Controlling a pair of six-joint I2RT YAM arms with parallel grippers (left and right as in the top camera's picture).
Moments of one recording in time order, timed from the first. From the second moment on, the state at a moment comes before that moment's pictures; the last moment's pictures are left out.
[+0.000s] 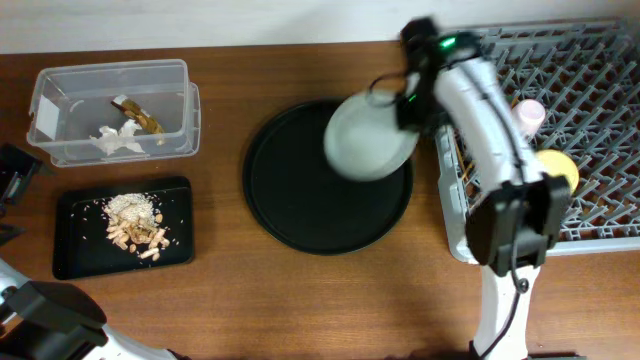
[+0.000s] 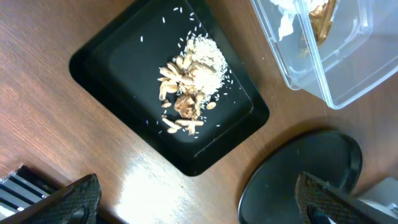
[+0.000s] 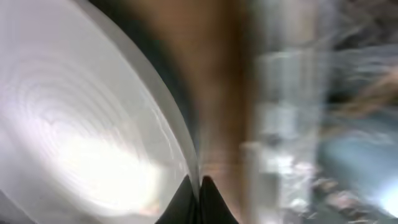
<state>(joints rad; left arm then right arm) 0.75 1.88 2.11 -1.69 0.26 -0.31 0.17 2.21 2.25 -1.47 0.09 0.26</state>
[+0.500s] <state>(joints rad) 0.75 1.88 2.11 -1.69 0.26 -0.31 0.02 2.19 2.34 -1.26 0.79 0.46</state>
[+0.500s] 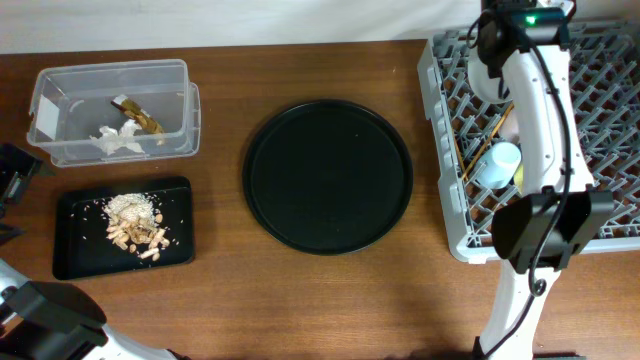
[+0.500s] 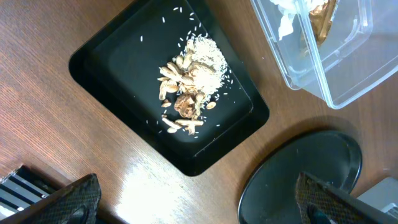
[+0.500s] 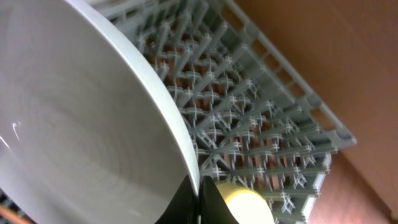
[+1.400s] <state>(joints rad) 0.75 1.88 2.11 -1.69 0.26 -0.31 0.17 2.19 2.16 -1.10 0.81 0.33</state>
